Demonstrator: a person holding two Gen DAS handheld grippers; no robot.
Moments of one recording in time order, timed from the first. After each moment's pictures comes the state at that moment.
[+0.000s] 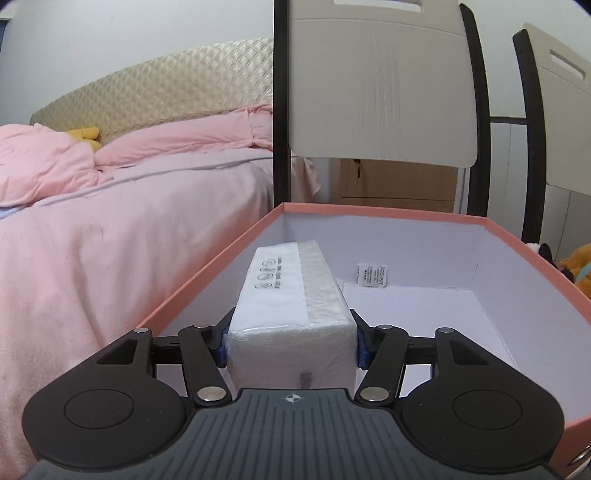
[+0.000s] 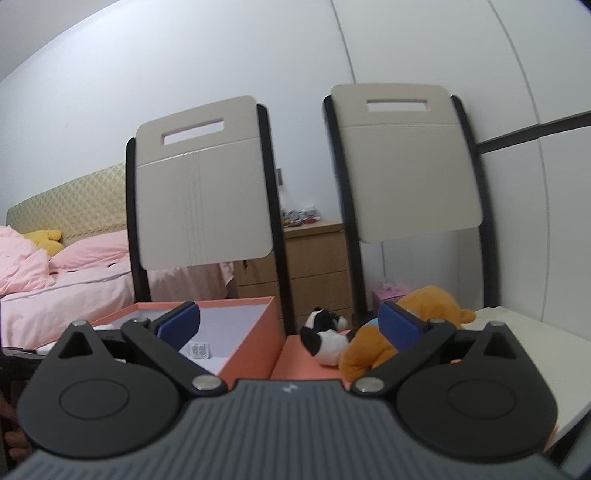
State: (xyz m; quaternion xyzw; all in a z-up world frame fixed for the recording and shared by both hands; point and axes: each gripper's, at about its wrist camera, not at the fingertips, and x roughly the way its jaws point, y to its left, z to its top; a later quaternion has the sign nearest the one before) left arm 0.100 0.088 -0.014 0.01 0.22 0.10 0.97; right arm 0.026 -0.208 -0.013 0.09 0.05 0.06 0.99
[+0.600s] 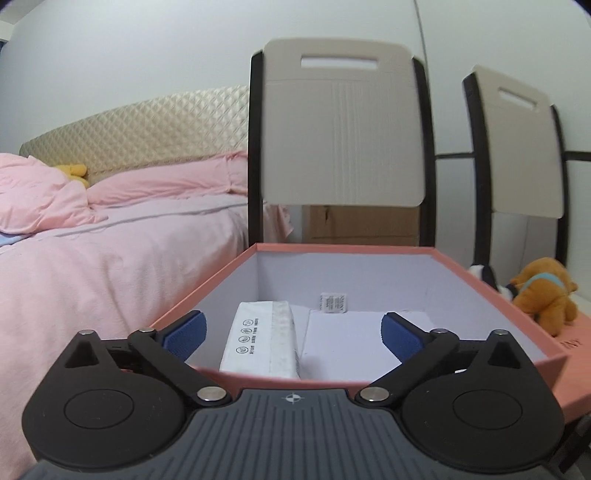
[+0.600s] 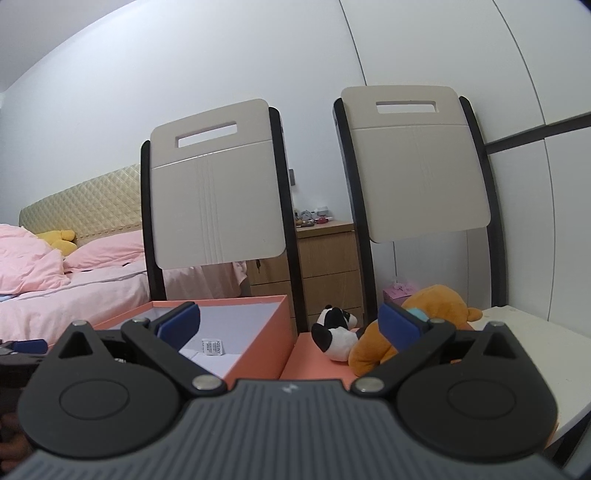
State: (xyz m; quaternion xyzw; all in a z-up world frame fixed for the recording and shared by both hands) left arm 0.025 0.071 -0.010 0.01 0.13 0.05 0.99; right arm 0.008 -0.211 -0.011 0.09 0.04 0.08 0.99
